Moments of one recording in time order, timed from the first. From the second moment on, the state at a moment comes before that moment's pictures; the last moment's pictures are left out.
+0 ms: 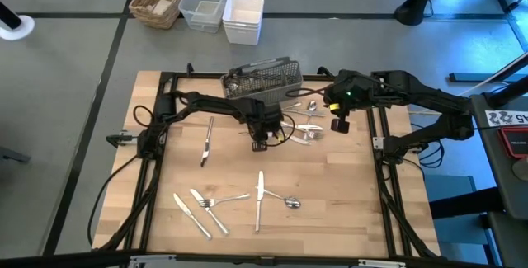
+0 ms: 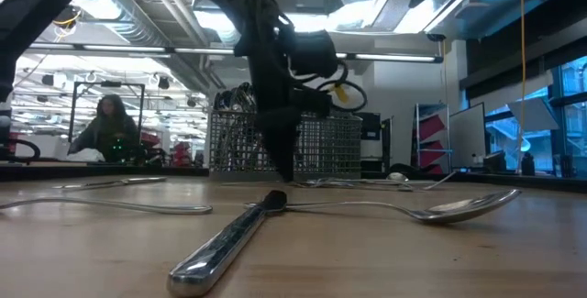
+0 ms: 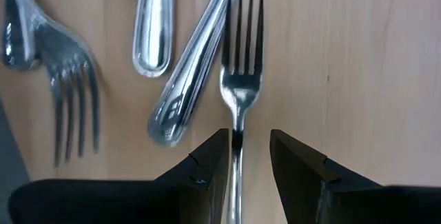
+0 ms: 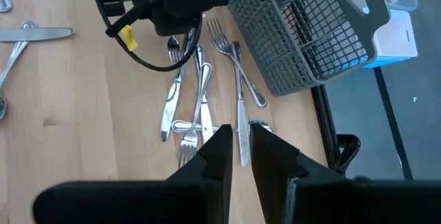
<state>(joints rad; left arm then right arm) 0.21 2.11 1.51 -0.71 -0.05 0.19 -0.15 1.29 1.58 -1.27 0.20 -0.11</state>
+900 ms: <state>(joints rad) 0.25 2.14 1.51 -0.72 0.09 0.16 -0.15 1.29 1.58 -1.29 0.19 -0.11</state>
